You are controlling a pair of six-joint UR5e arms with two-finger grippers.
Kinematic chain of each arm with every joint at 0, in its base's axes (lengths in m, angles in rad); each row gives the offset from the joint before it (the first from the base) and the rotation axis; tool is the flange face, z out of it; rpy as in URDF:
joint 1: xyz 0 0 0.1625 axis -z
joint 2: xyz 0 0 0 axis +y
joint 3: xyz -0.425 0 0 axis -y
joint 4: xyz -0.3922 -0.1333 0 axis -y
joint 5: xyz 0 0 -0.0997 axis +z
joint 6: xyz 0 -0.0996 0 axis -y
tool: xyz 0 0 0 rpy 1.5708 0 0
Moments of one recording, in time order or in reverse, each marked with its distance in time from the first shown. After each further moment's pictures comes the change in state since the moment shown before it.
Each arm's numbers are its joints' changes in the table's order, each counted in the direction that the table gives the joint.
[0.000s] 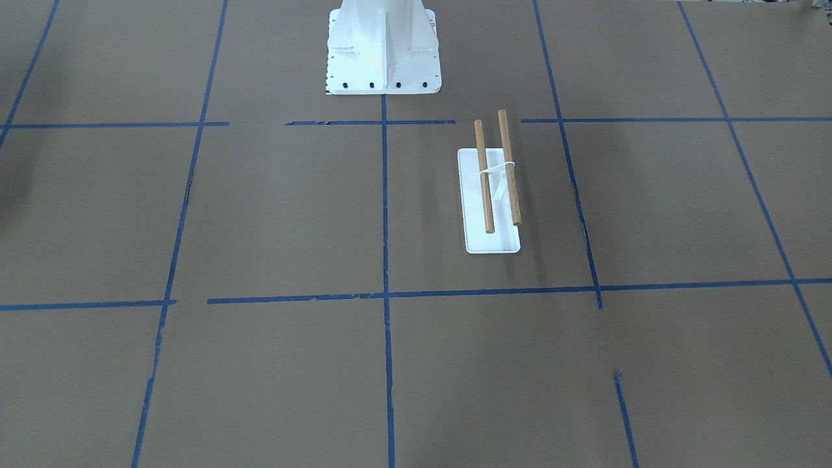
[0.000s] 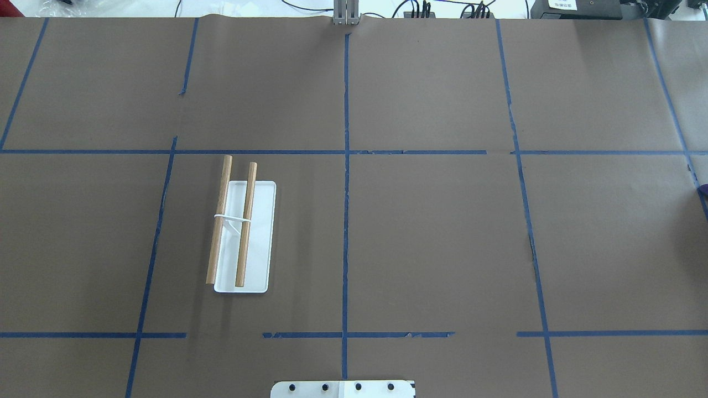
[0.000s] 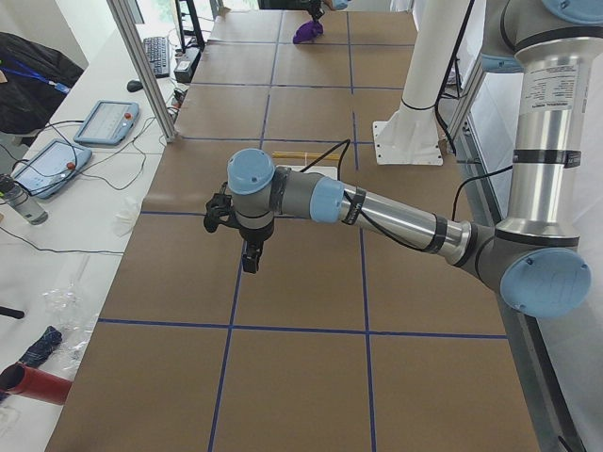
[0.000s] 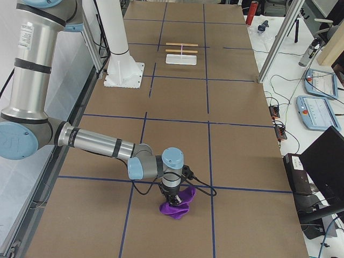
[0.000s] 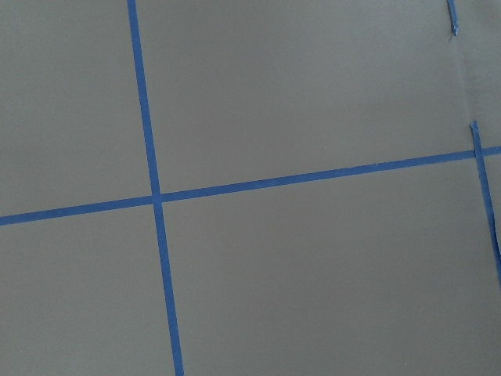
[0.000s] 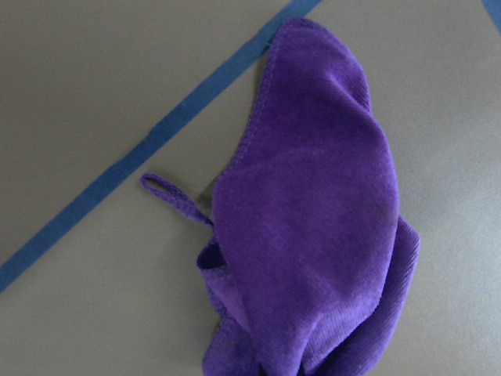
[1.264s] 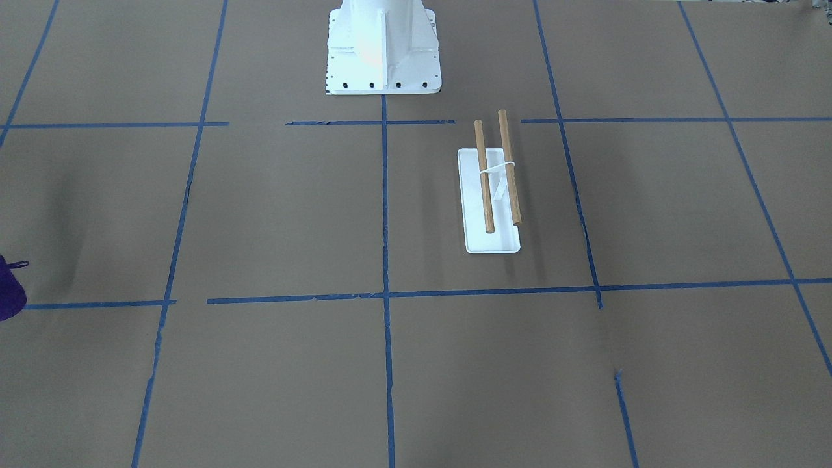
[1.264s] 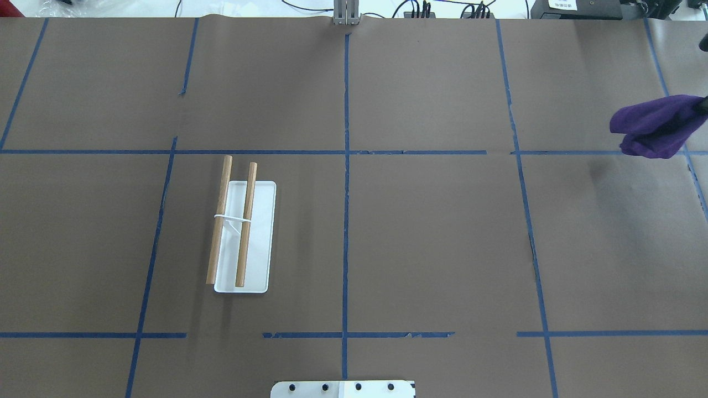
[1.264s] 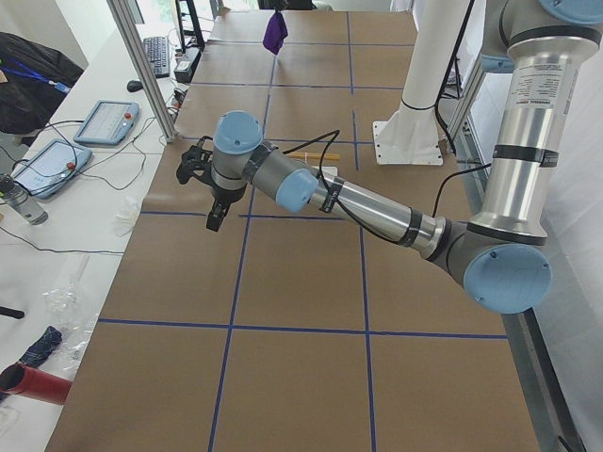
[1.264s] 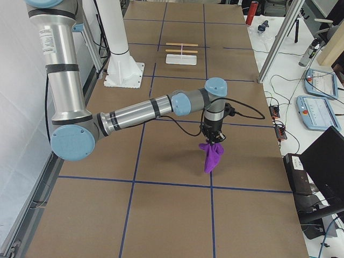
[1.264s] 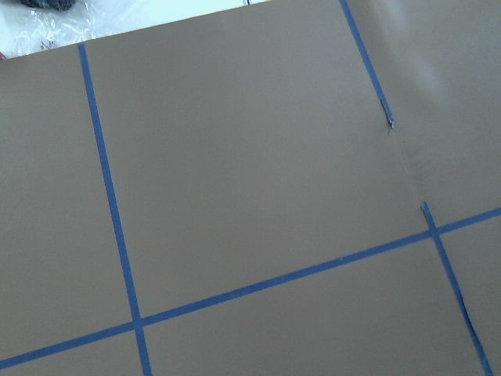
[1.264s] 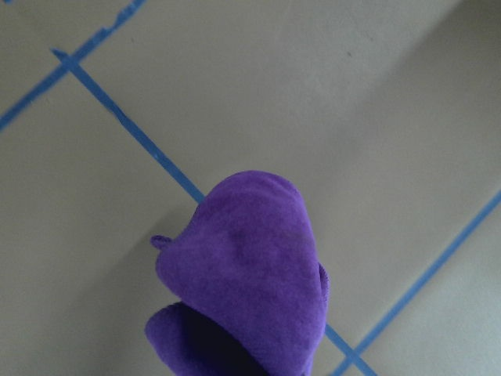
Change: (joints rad) left arm -0.059 0.130 0.052 -0.424 -0.002 -0.330; right arm 0.079 -0.407 0.307 -0.441 -0.072 0.269
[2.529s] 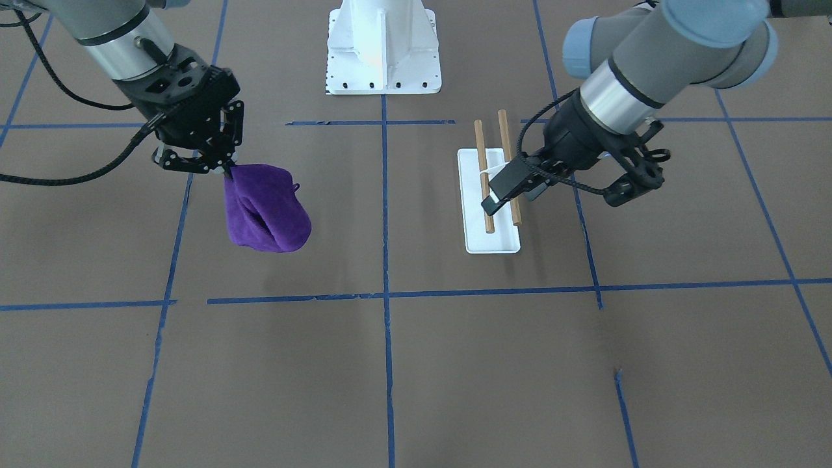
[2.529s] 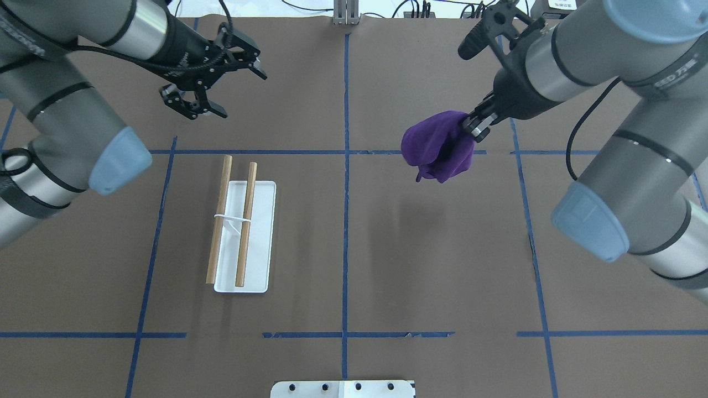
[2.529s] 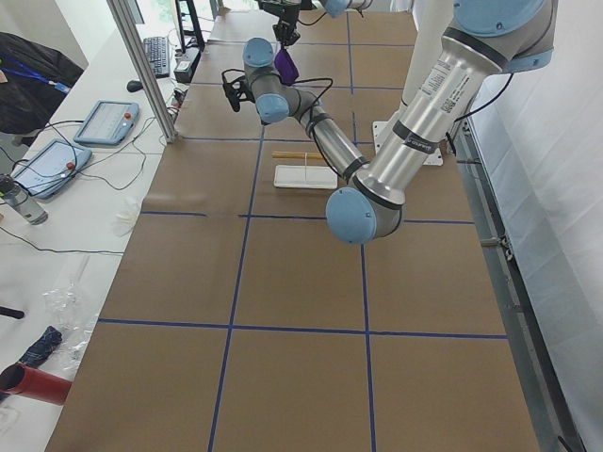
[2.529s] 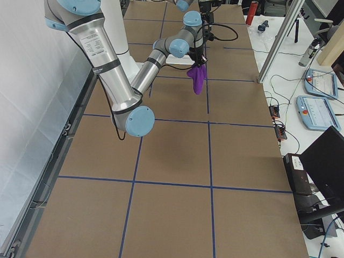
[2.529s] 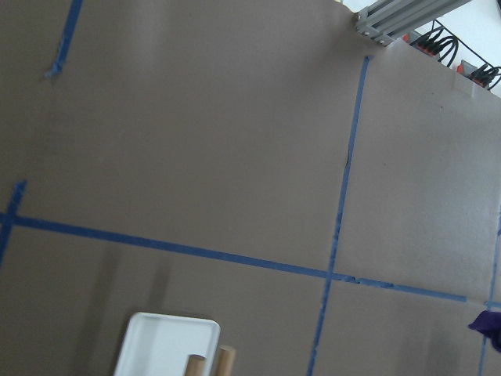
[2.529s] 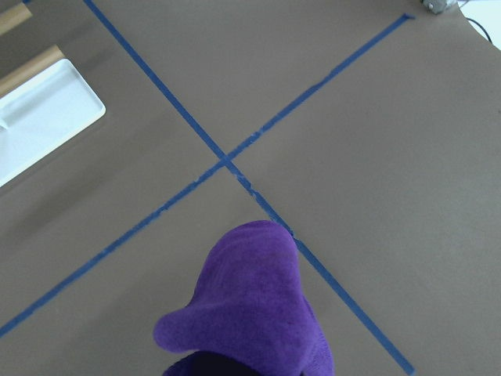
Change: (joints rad) left arm -0.577 0.484 0.095 -0.079 -0.188 -1.428; right arm 0.472 -0.322 0.226 0.074 0.106 0.587
